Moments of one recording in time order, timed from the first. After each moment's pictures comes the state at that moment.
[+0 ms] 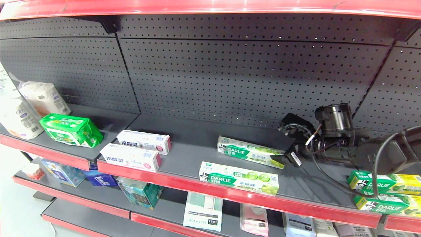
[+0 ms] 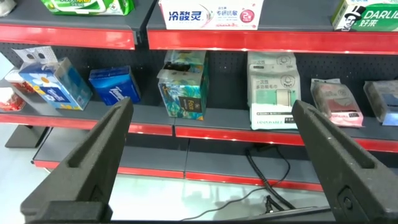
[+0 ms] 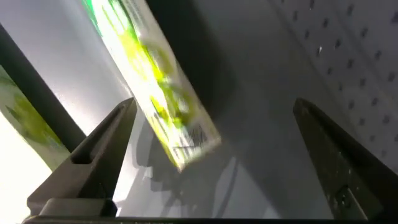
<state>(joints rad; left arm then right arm) -0.36 0.02 -0.25 0.46 0.25 -0.01 0.27 1.87 -0.86 -0.37 0.07 -0.54</state>
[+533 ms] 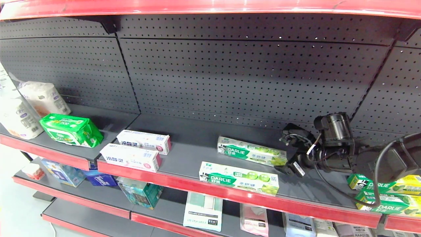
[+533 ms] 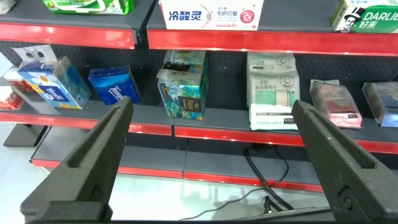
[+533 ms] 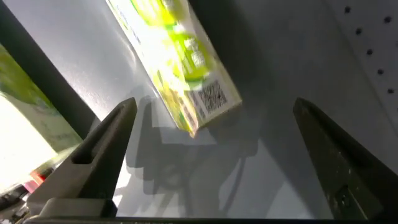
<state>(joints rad) -0.36 0.01 -0.25 0.46 0.25 -0.01 0.26 1.88 -0.79 -0.37 0.04 -0.54</state>
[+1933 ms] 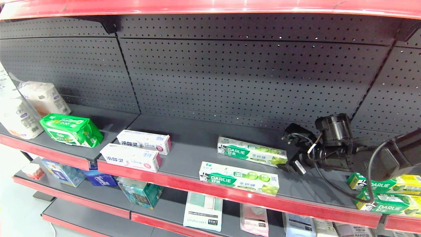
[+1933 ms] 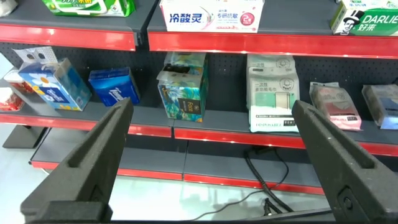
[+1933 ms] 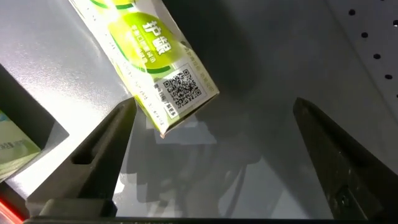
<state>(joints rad) -0.36 0.00 -0.25 0.46 0.25 -0.01 0.21 1.93 -0.80 -0.42 0.03 -0.54</state>
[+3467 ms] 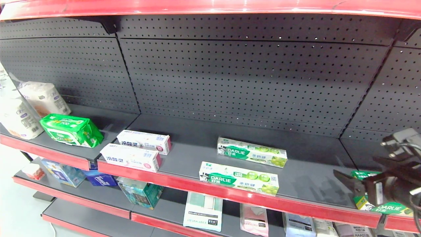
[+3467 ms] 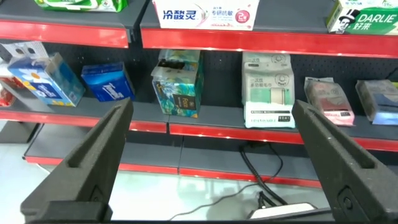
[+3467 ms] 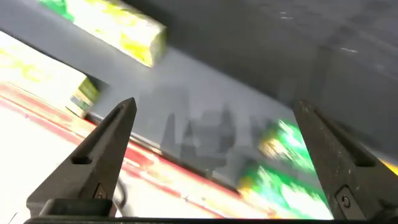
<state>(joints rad) -0.36 0.13 -0.25 0.38 0.24 -0.04 0.23 1.16 -0.33 -0.42 -0.19 -0.18</state>
